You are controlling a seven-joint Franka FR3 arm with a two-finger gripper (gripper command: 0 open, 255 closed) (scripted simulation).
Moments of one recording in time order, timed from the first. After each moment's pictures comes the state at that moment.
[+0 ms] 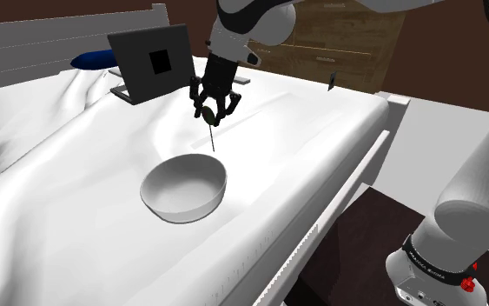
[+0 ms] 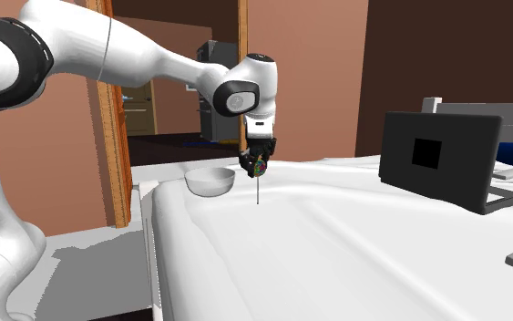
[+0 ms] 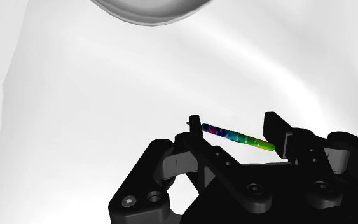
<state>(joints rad) -0.05 -0.01 0.41 -1.86 0.40 2.06 1.24</state>
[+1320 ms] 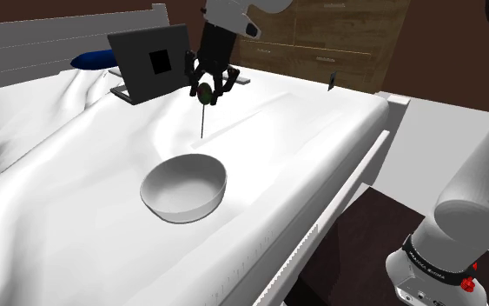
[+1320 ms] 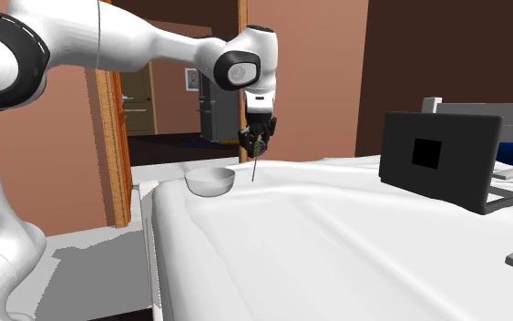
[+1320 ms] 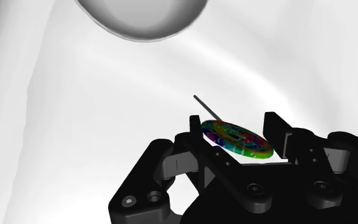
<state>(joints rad) -0.06 -0.01 0.41 -1.70 0.38 1.91 1.30</state>
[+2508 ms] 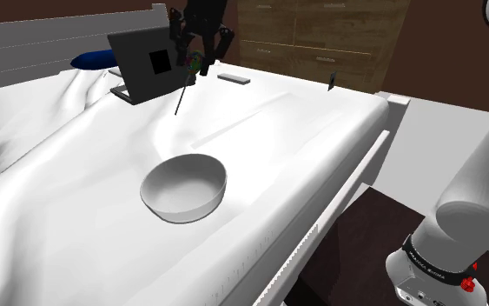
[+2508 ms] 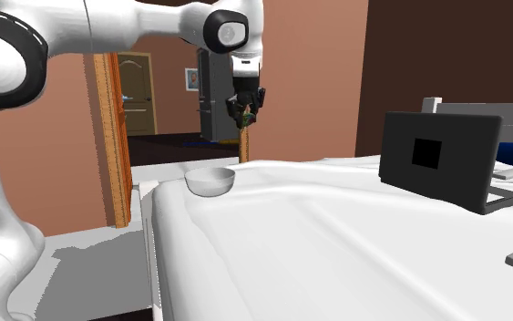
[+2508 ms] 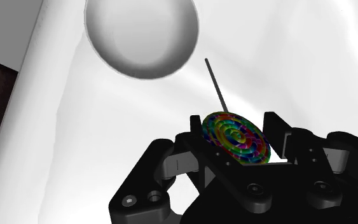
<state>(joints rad) -0.03 -0.01 0.43 -1.49 0.34 1.73 1.43</state>
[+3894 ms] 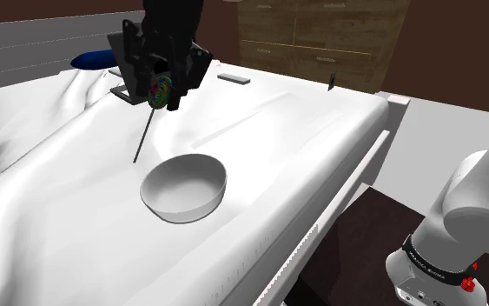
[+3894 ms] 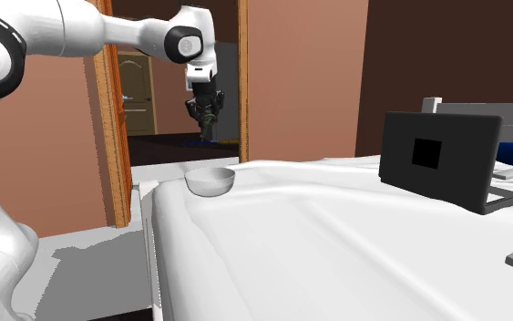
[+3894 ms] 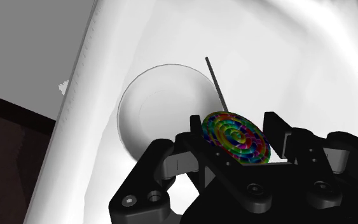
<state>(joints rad) 0.09 -0.13 0.57 -1.63 0.34 1.85 1.67</state>
